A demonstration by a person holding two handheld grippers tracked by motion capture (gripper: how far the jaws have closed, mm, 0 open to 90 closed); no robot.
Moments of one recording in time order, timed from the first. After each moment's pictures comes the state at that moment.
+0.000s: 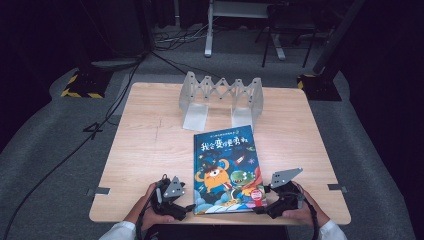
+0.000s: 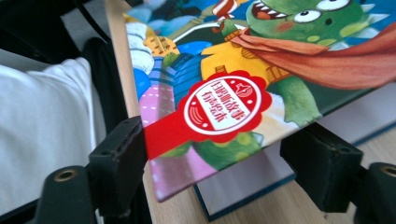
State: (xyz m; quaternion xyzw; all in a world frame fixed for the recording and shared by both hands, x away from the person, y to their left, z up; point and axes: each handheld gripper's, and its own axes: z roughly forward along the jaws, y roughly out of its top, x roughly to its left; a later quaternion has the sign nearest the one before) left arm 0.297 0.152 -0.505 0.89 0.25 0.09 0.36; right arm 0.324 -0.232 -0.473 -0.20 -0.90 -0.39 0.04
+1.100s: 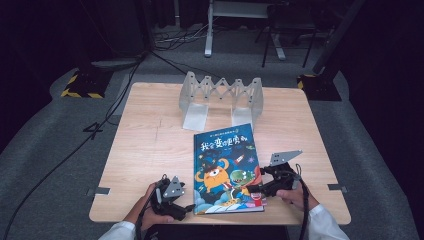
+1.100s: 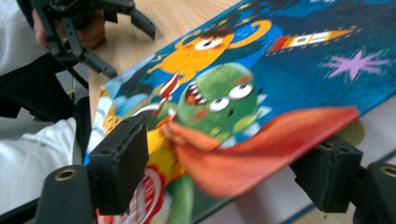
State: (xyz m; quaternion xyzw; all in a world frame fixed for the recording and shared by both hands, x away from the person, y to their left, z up) left arm 0.296 0.152 -0.505 0.89 0.25 0.09 0.37; right arm 0.370 -0.227 -0.468 -0.24 -0.86 -0.46 0.05
